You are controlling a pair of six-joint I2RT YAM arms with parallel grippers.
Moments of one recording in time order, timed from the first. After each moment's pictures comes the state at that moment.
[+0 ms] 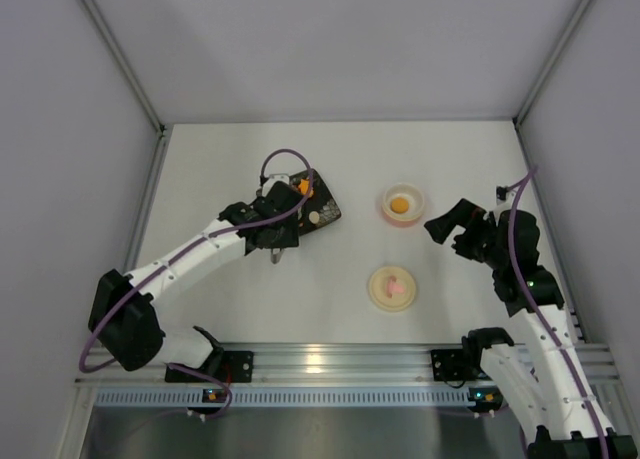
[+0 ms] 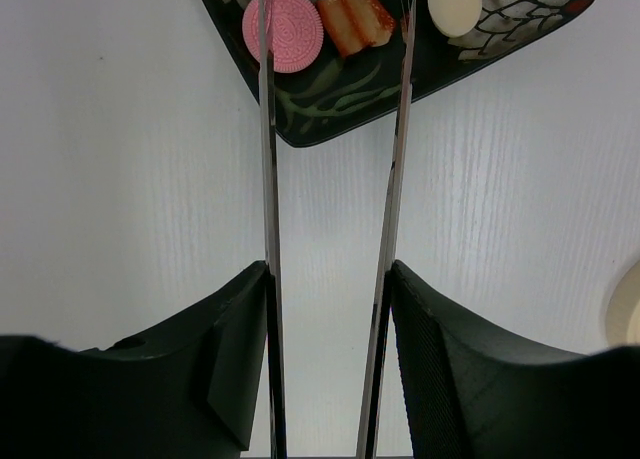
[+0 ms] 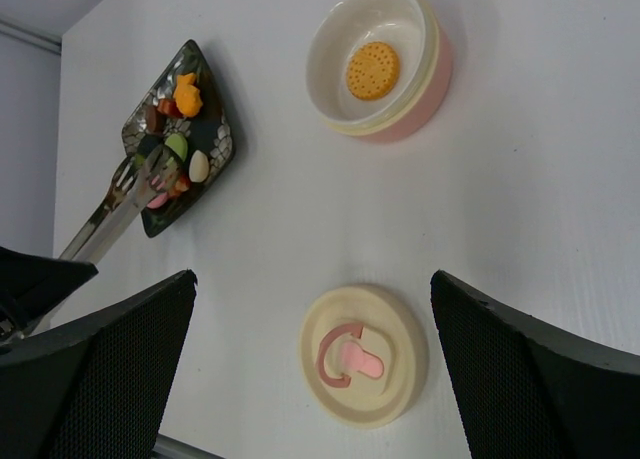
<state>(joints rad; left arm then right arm) -0.69 1.38 1.10 -0.75 -0.36 -0.61 0.09 0.63 0.67 -0.50 -0.21 0.61</state>
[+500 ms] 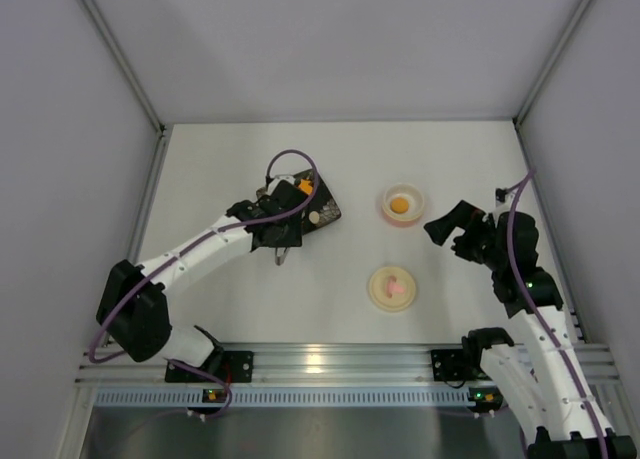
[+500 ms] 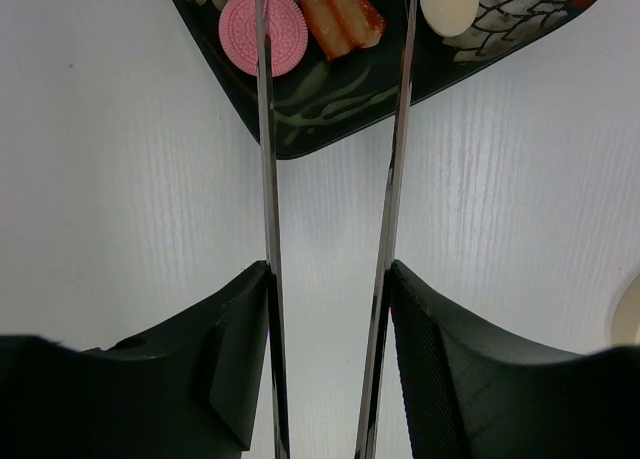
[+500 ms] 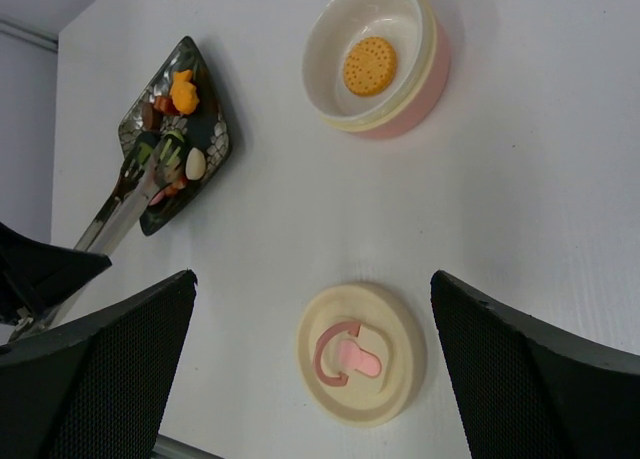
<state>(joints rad) -0.68 1.43 1.09 -0.70 -0.33 -0.60 0.09 0.63 0.65 -0.49 -0.21 0.61</state>
